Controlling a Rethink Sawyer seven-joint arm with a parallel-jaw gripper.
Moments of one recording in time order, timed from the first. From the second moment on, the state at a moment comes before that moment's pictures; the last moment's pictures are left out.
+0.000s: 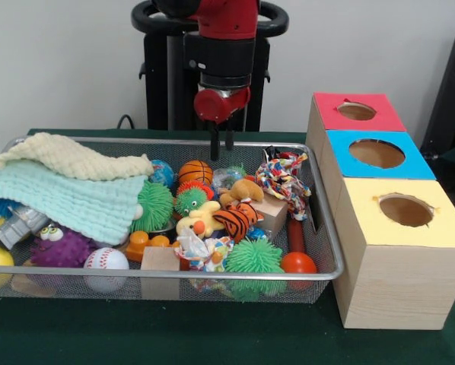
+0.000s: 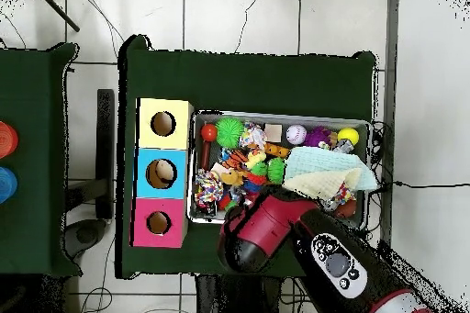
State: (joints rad) arm -0.66 -0.74 0.66 2.07 -1.21 0.47 1.56
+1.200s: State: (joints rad) arm -0.68 -0.68 0.69 2.07 -1.21 0.47 1.34
